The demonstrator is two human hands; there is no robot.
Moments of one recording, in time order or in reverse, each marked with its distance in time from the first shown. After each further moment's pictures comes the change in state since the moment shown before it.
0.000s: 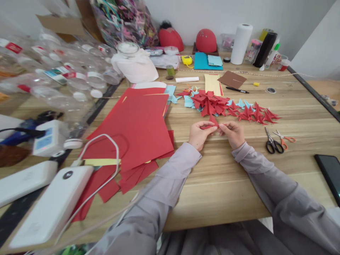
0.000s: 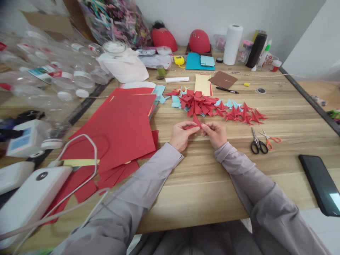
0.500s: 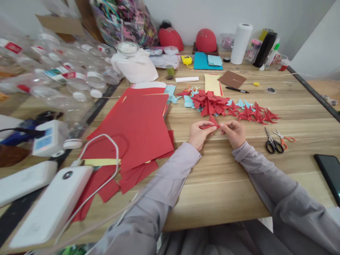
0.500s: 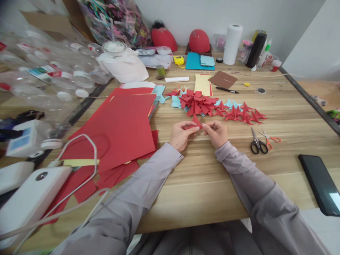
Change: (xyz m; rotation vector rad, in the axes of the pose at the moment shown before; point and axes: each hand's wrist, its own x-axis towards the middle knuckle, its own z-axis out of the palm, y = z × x) left_hand 0.001 0.001 0.000 -0.008 0.011 -0.014; right_hand 0.002 0.000 -0.001 -0.063 0.076 -0.054
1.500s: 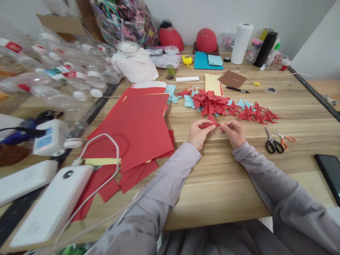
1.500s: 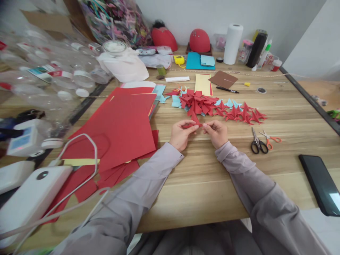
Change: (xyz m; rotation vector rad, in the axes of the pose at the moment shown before) left_hand 0.001 -0.001 0.000 -0.017 0.030 0.059; right_hand 0.000 0.002 -0.001 -0.011 -0.052 -0.055
